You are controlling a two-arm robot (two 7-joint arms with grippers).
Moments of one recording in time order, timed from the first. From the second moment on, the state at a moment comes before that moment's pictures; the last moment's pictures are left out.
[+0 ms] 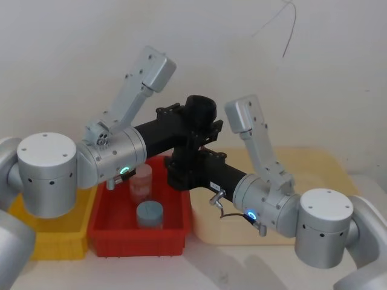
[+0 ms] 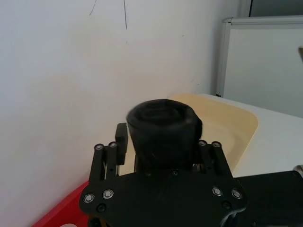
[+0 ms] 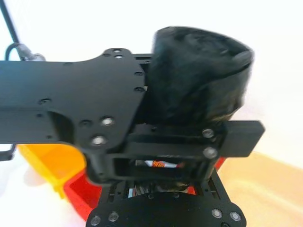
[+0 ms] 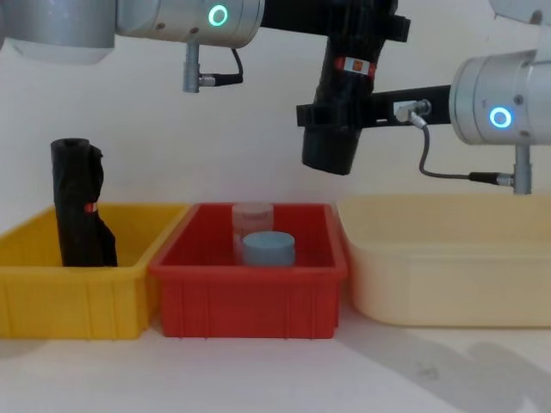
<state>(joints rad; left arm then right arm) -0.77 0.20 0.56 -1.43 -0.37 0.37 -0.43 0.50 0.20 -0.40 -1.53 0.29 0.41 0.32</state>
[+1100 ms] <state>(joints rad) -0.65 0.29 0.42 -1.60 -0.41 0.40 -0.31 0.56 0.15 -0.27 -1.34 0.17 0.24 0.03</state>
